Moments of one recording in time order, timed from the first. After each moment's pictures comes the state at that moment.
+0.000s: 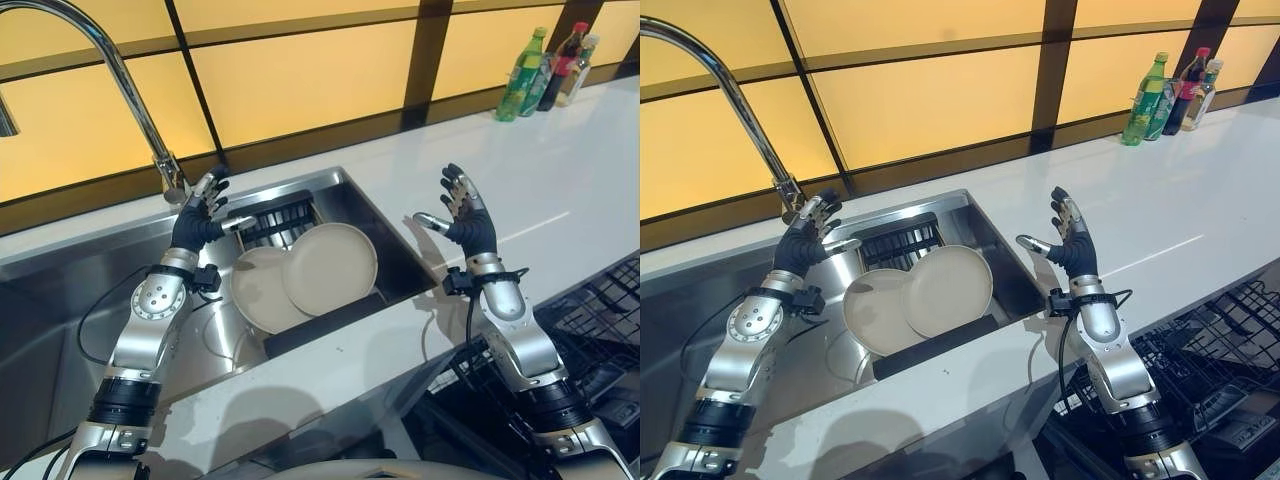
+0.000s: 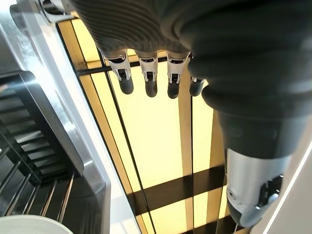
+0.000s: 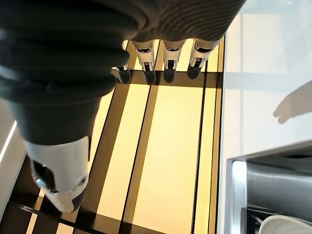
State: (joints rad) left arm -0.24 0.59 -0.06 0.11 -0.32 -0.03 -0.11; right arm -0.19 -0.45 0.15 -0.09 0.31 -0.06 -0.20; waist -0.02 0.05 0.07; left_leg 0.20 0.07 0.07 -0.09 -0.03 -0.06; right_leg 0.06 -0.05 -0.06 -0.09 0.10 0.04
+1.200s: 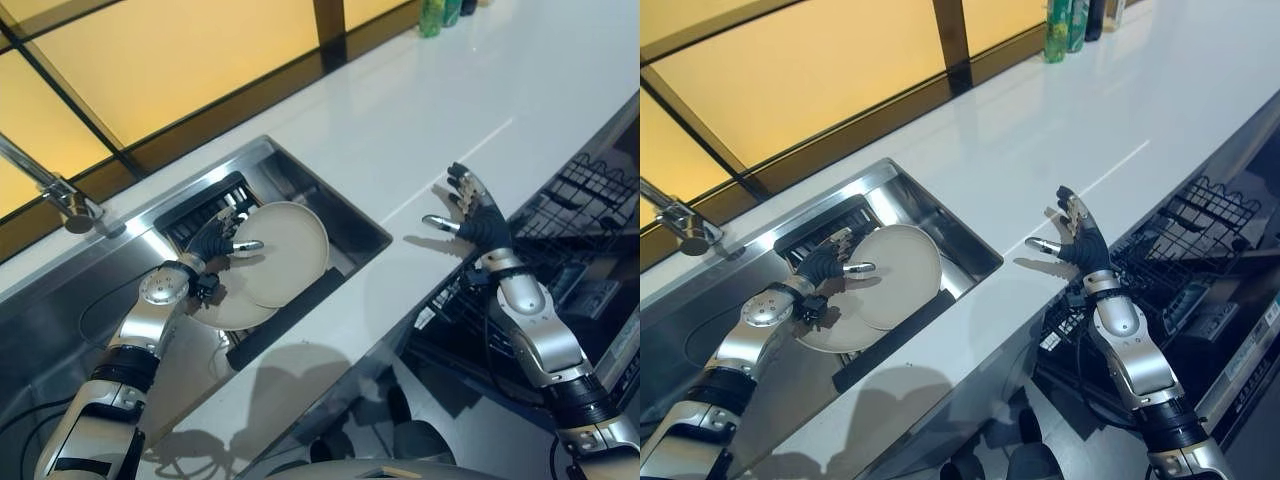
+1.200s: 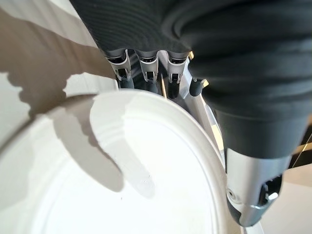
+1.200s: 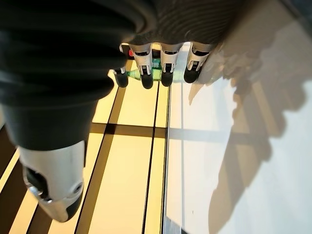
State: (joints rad) left arm -0.39 0.61 -0.19 0.46 -0.33 -0.08 -0.18; right arm -0.24 -0.57 0.13 -0.10 0.34 -0.02 -0.16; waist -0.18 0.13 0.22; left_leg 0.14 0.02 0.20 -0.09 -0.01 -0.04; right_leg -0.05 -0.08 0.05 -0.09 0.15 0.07
